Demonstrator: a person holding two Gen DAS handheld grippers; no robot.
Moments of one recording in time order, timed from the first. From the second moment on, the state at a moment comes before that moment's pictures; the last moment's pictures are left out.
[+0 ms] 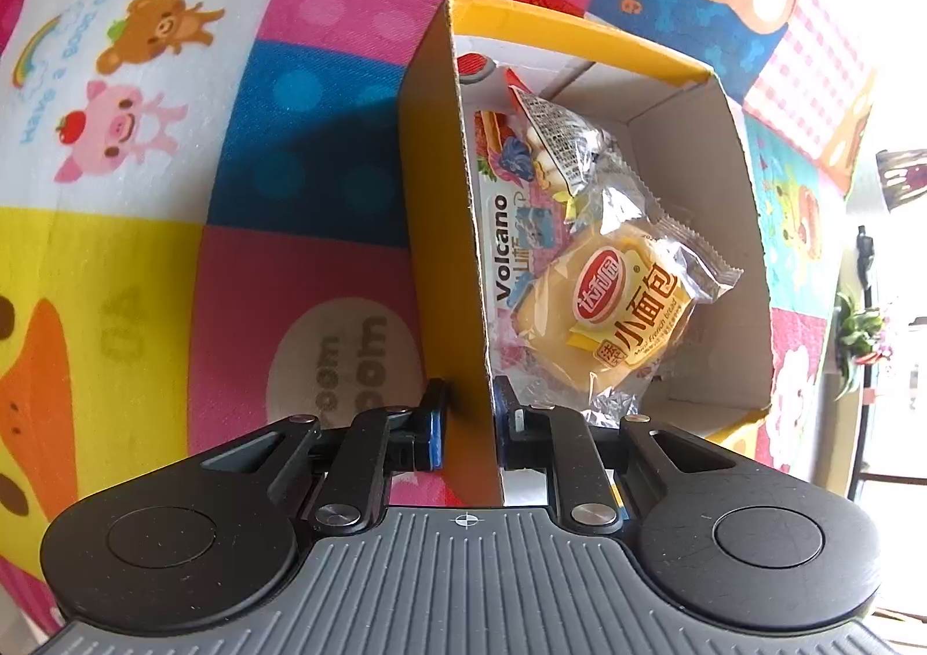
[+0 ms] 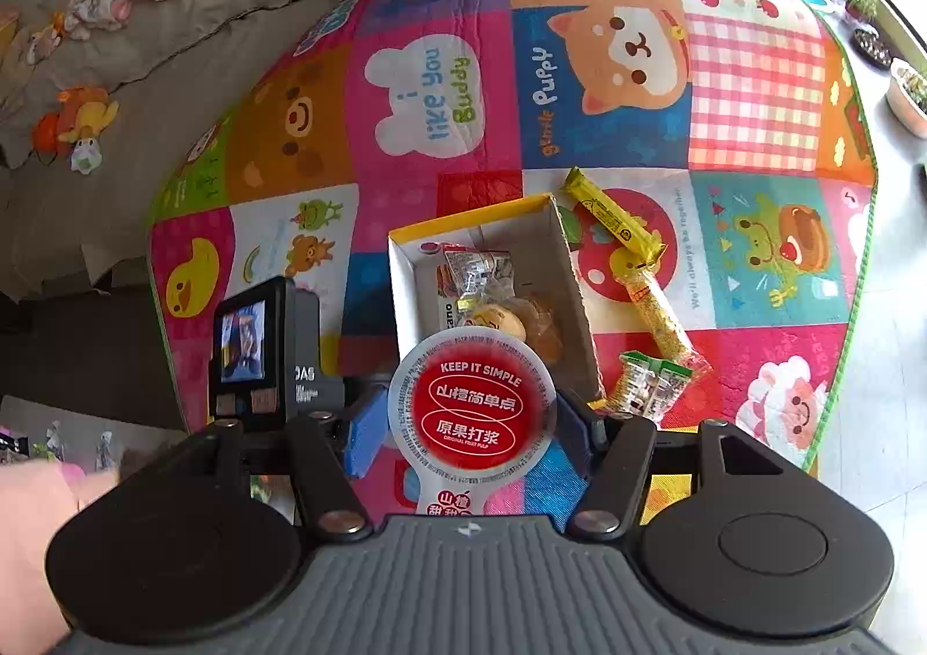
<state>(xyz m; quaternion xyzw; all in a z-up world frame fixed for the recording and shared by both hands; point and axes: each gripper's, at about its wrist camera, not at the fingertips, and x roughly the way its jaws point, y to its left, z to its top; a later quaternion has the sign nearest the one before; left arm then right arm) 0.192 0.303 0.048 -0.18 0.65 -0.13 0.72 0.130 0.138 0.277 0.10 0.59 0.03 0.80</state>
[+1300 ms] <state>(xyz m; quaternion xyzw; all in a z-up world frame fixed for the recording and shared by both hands) 0.213 0.320 0.050 -0.19 0.68 -0.02 0.71 0.101 -0.008 0.151 -0.01 0.64 -0.02 0.77</state>
